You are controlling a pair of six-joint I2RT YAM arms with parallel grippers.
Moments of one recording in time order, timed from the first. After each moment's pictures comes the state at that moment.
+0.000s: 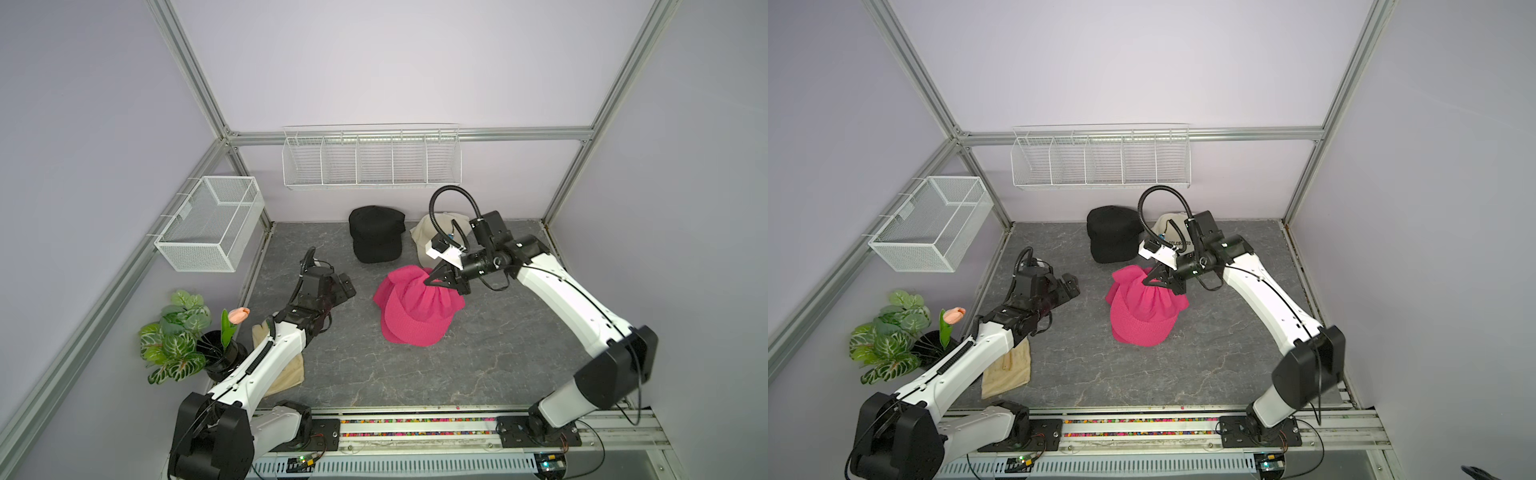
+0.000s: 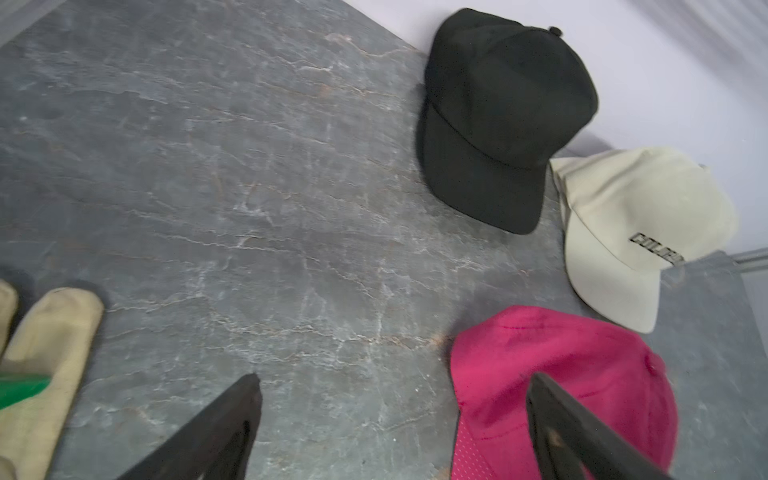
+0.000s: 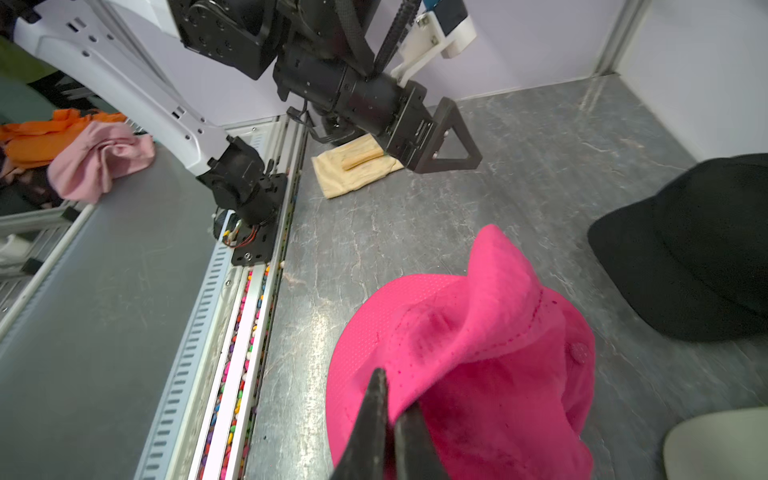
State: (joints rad) left arm -0.33 1.17 0.75 -0.24 -0.18 -0.66; right arm 0.48 1.68 1.67 -1.05 -0.93 -0.79
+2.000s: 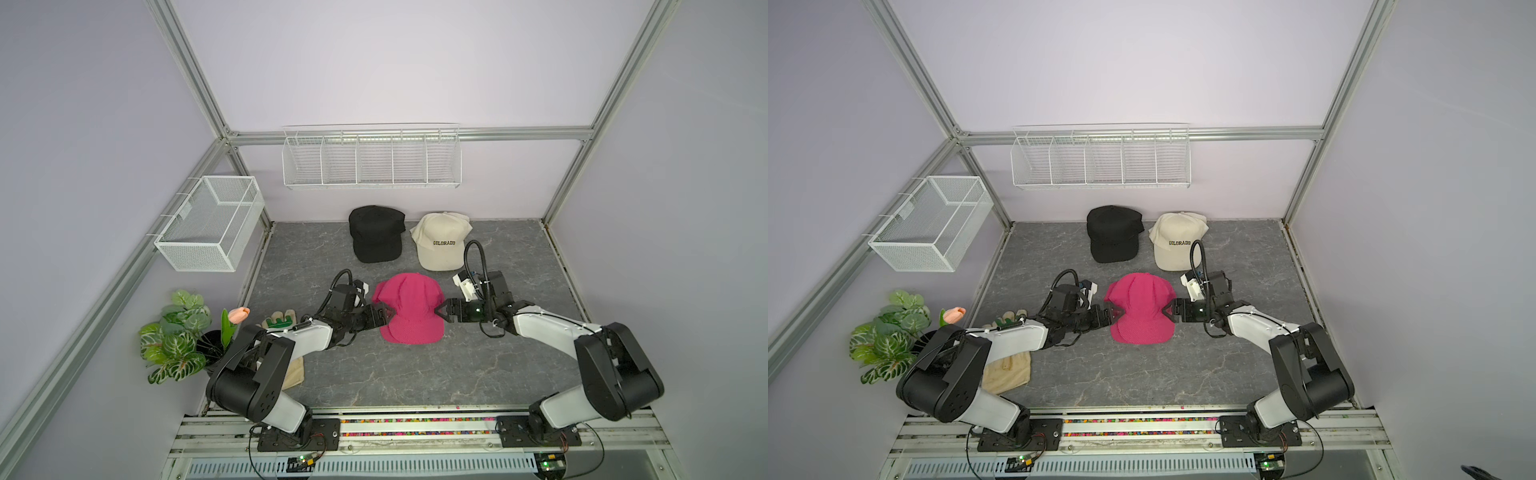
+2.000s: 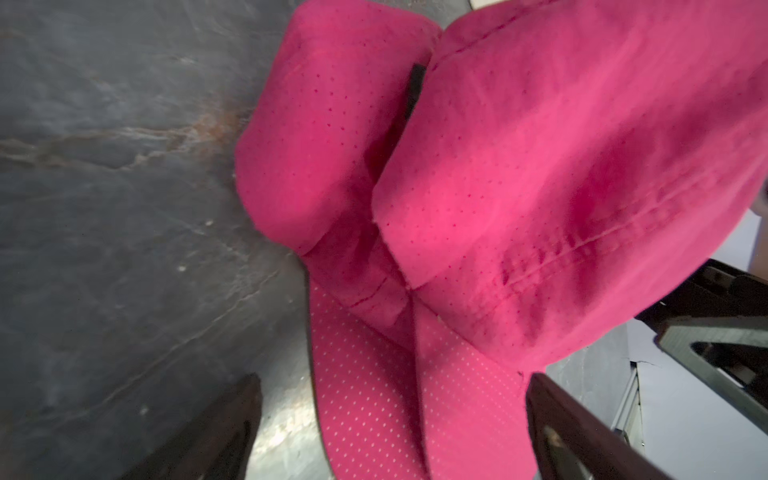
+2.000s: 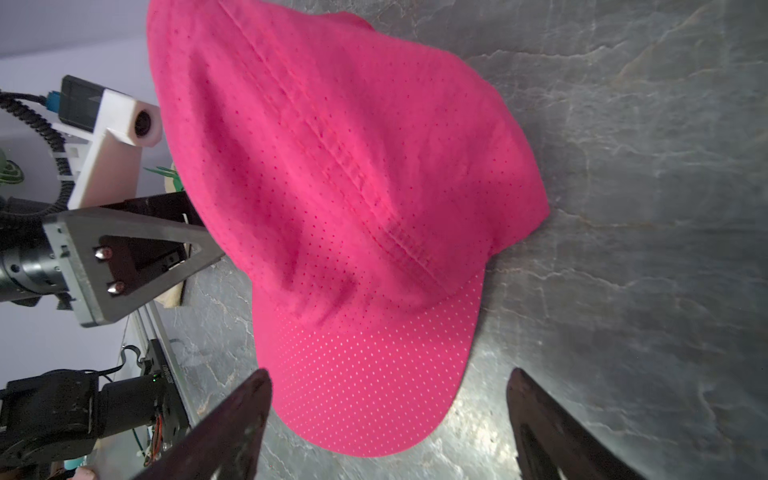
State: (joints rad) left arm -0.46 1.54 0.57 0.22 0.45 -0.64; right arm 0.40 1.52 0.71 -0.01 -0.55 0.40
